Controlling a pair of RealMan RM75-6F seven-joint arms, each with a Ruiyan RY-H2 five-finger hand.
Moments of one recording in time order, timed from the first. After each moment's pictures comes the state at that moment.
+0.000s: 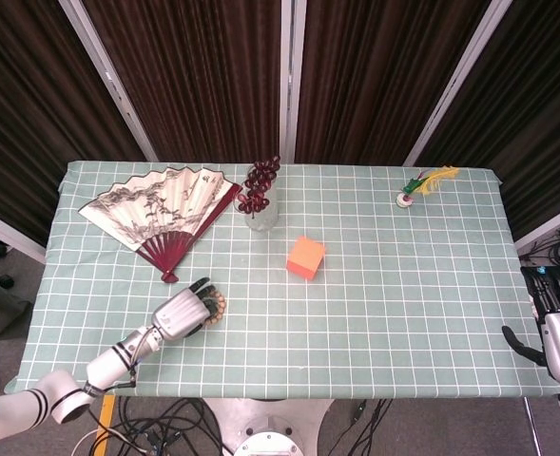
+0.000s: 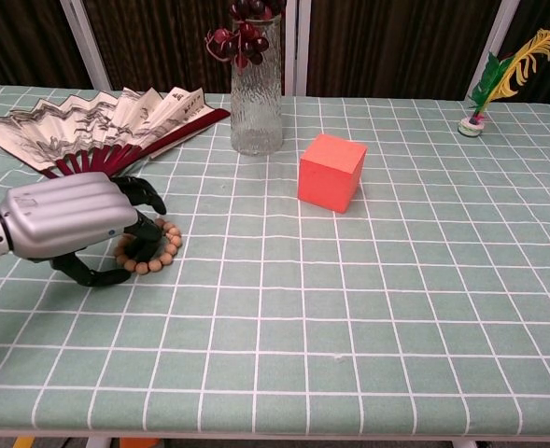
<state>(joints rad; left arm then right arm) -0.64 -1.60 0.07 -1.16 1.75 1.02 0.16 0.06 -1.06 0.07 -1.59 -1.54 1.55 0.11</state>
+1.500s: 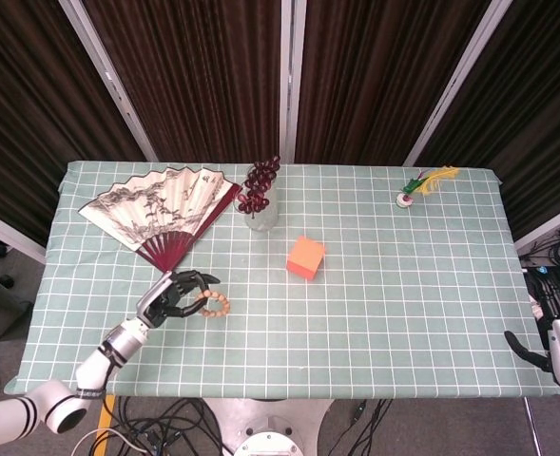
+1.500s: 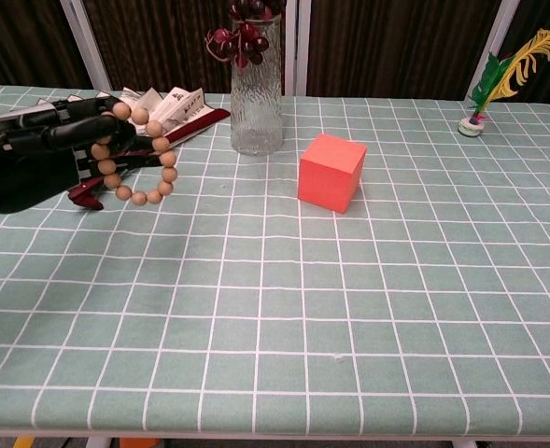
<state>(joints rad) -0.61 -1.52 0.03 -1.34 1.60 1.16 -1.65 0.03 -1.05 0.07 -1.61 -1.56 1.60 0.12</state>
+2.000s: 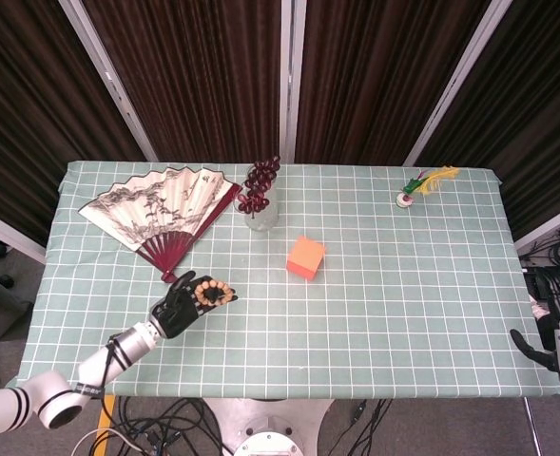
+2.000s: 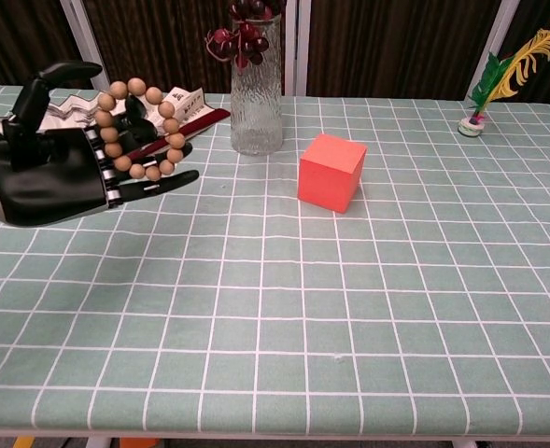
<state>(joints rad) -0.71 -1.42 0.07 -1.48 1.62 1.01 -2.21 0.02 -1.03 0.09 -1.62 -1.56 1.62 0.10</state>
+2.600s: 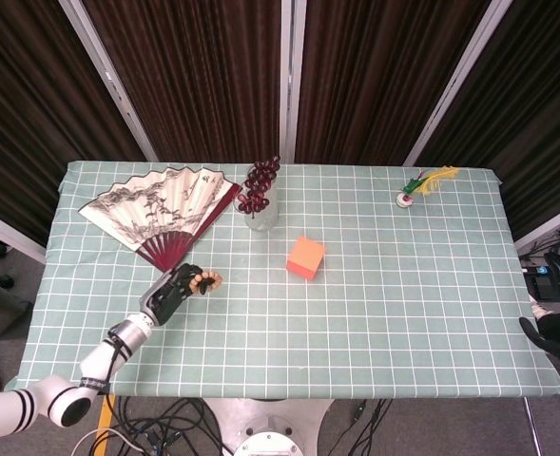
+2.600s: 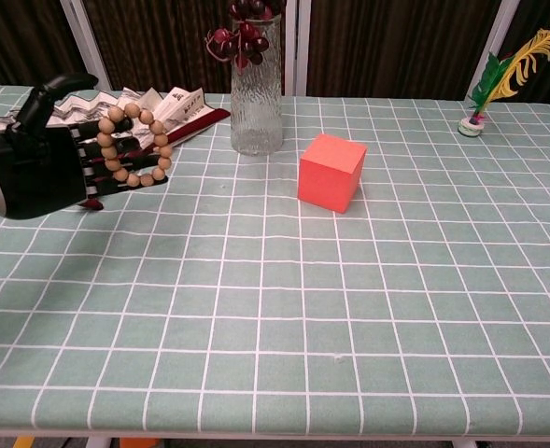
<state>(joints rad) -0.67 -1.44 -0.02 -1.50 1.36 0.91 -1.69 0.05 -0.94 0.12 -1.69 -1.56 1.60 0.08</state>
